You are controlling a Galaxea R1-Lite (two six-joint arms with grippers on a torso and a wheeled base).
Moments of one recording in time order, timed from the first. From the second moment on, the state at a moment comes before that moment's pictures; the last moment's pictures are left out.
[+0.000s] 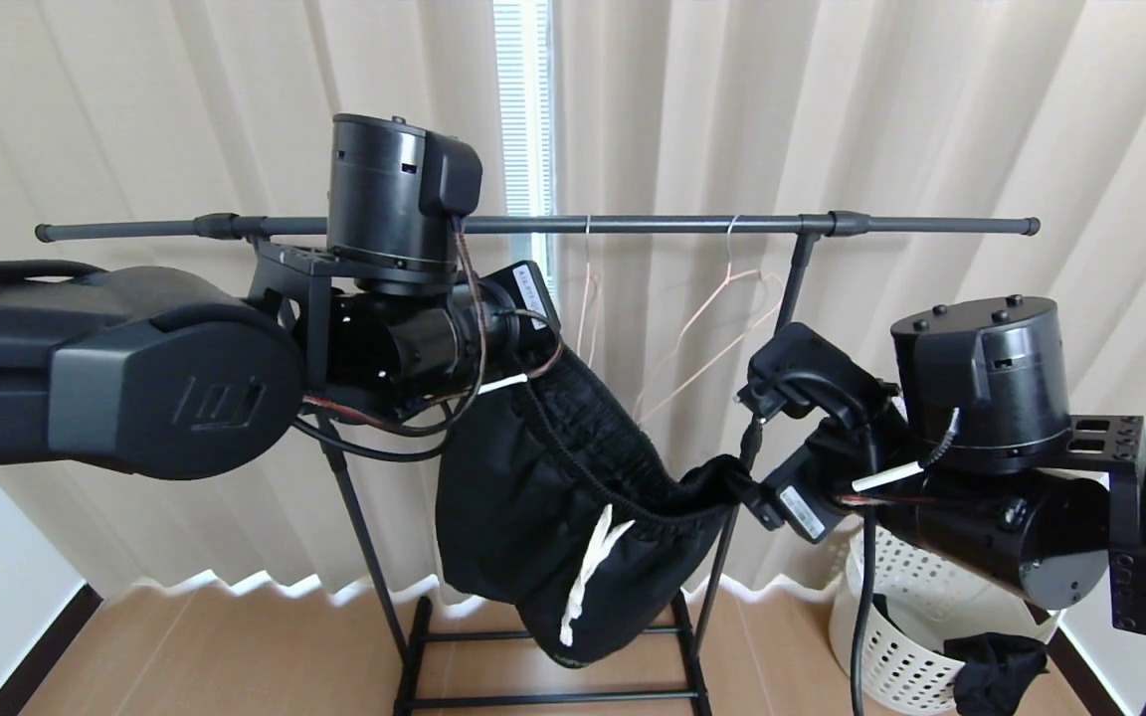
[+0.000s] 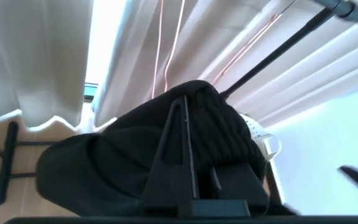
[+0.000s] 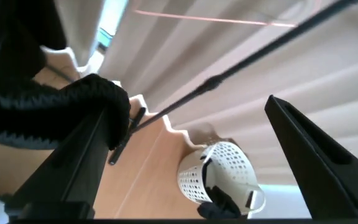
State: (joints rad) left arm -0.68 1.81 -1.35 -0.14 0.37 -0.56; right arm 0.69 1.63 -0.87 -0.26 -0.43 -0.33
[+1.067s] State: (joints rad) left arm -0.74 1.78 -1.28 -0.21 0.41 -0.56; right arm 0.64 1.62 -0.81 -0.42 0.09 -0.24
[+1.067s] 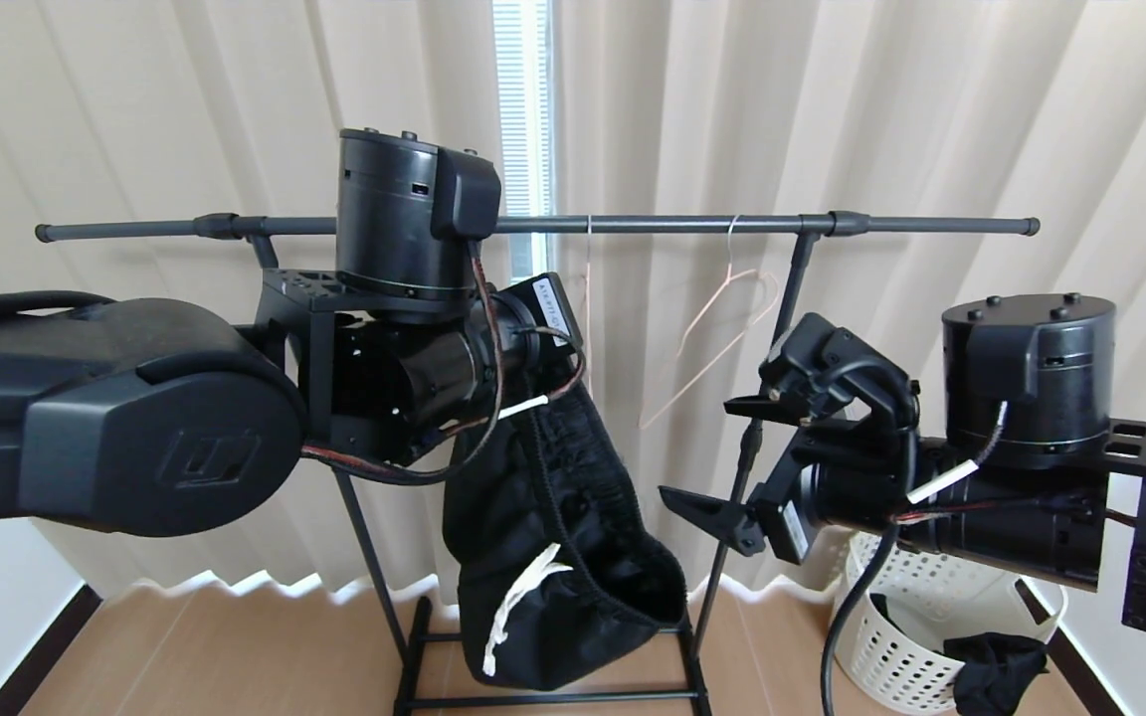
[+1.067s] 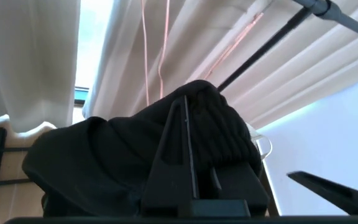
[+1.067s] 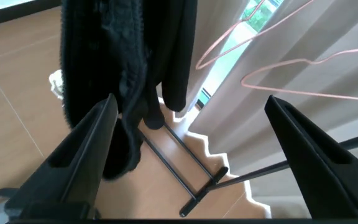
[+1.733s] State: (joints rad) left arm -0.77 1.75 -1.26 -0.21 0.41 -0.55; right arm 0.65 1.72 -0.79 -0.42 0.09 -0.25
